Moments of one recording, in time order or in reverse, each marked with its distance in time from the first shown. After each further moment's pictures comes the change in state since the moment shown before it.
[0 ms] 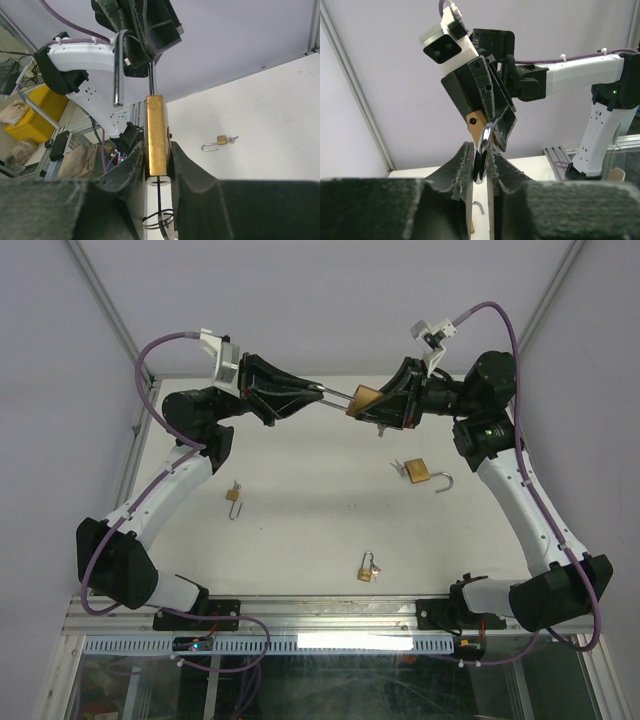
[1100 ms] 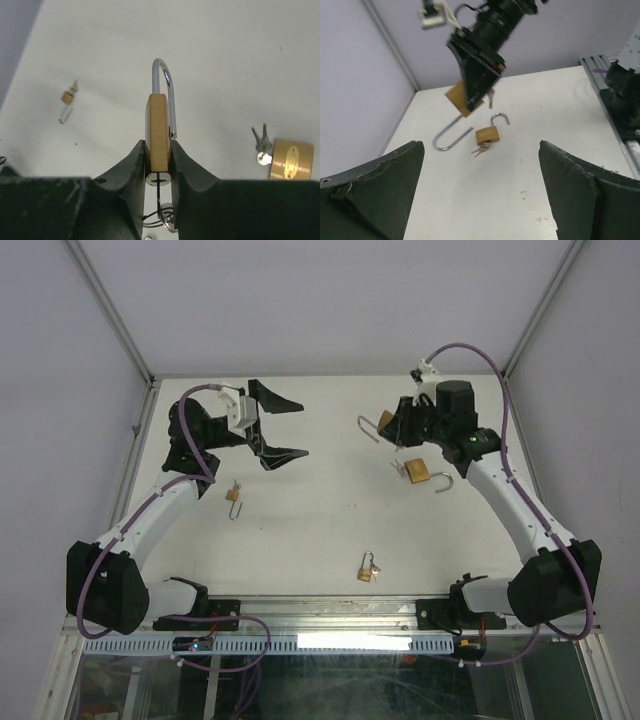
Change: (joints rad) left arm 0.116 -0.116 -0.249 -0.435 0.213 0.668; right arm -0.004 0.014 -0.075 -0.595 0.771 -0.341
